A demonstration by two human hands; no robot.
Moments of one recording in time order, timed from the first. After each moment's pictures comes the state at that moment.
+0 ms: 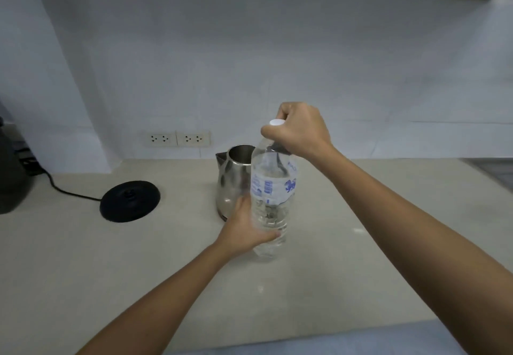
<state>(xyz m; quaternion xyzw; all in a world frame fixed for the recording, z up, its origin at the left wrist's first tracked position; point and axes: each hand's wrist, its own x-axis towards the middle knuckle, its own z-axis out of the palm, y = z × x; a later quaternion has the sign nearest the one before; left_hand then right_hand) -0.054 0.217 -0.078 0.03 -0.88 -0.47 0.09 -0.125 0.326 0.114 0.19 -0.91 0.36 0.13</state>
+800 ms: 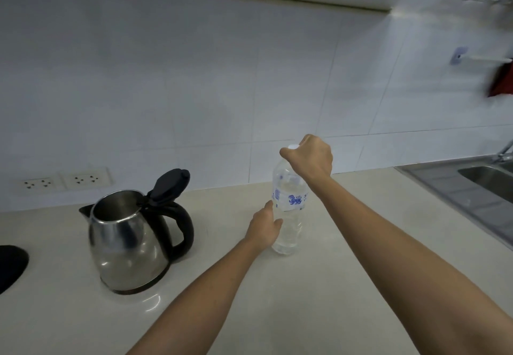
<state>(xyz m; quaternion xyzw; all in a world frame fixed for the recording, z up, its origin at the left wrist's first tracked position) -0.270 0.457 -0.064 0.01 -0.90 -0.43 -0.02 -0.312 0.550 0.080 -0.06 -0.91 0.39 0.16</state>
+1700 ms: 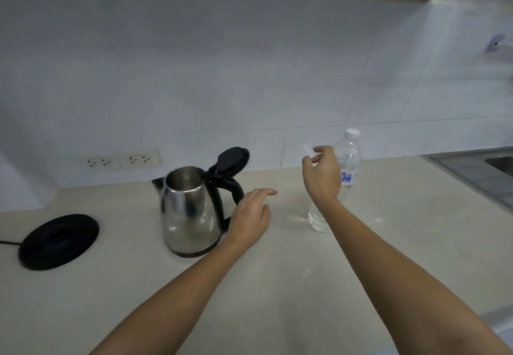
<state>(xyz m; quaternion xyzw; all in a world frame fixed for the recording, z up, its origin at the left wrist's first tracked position) -0.172 0.326 -0.062 -0.09 -0.90 -0.37 0.20 -0.239 0.472 0.015 -0.06 -0.85 0.47 0.22</state>
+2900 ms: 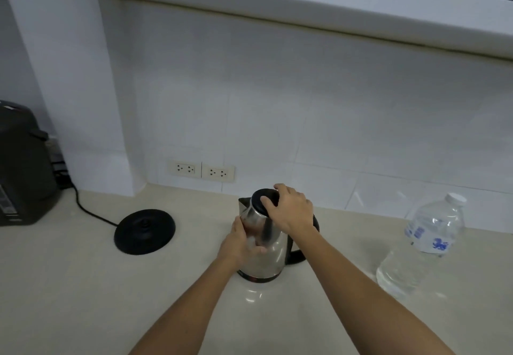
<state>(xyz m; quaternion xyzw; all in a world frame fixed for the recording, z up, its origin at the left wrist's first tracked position) -0.146 0.147 -0.091 0.20 -0.88 -0.43 0.02 -0.210 0.261 0.007 0.22 -0.96 0.16 0.06</state>
